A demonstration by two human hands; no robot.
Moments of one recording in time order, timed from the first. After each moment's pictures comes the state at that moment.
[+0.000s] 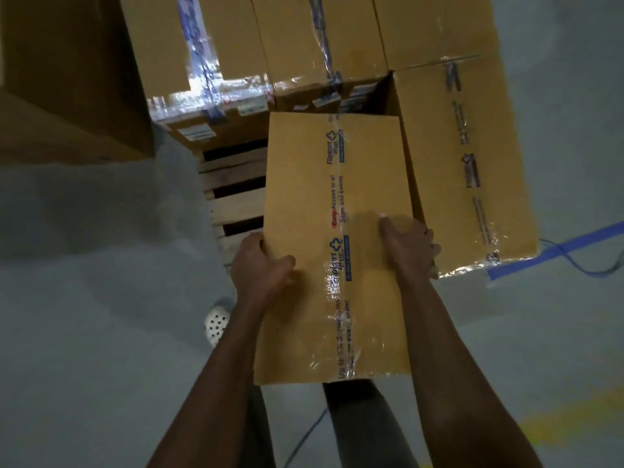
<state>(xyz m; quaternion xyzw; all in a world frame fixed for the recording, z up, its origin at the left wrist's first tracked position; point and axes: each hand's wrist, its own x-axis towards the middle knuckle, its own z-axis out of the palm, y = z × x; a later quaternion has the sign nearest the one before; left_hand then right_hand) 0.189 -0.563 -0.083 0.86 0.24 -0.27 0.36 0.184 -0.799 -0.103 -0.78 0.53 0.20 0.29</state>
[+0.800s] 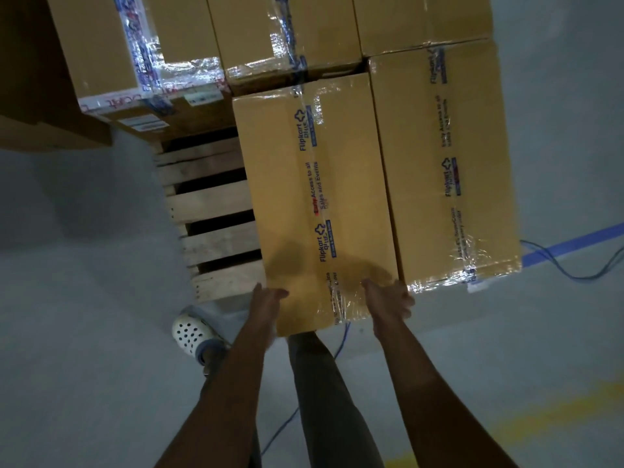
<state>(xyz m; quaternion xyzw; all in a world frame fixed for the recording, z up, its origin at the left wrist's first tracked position) 0.144 -0.656 -0.173 0.55 0.52 -0.43 0.49 0.124 -0.858 -0.179 -0.64 0.65 0.31 0.28</state>
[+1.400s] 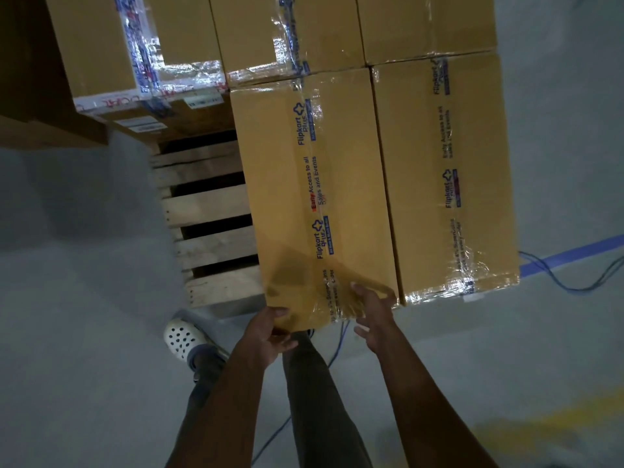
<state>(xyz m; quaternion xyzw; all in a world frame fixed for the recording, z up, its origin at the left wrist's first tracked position) 0.127 -0.653 -0.193 0.37 0.64 -0.42 0.54 0.116 -0.858 -0.199 -0.44 0.69 0.27 0.51</state>
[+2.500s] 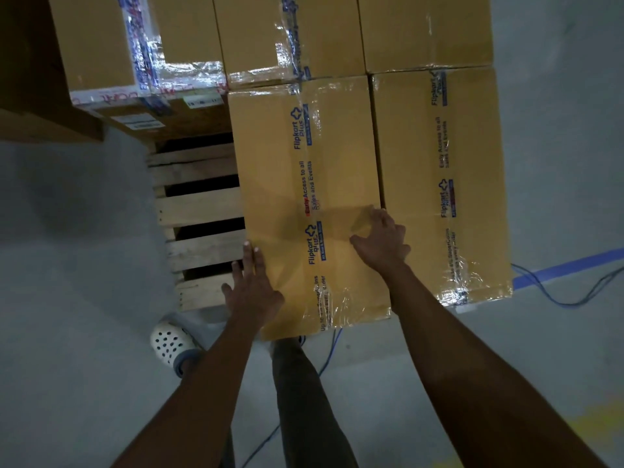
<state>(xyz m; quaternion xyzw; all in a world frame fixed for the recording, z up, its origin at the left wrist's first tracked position) 0.184 -0.656 -0.206 0.87 0.08 -0.48 0.09 0.241 -0.902 -0.200 -0.88 0.26 0.35 0.17</state>
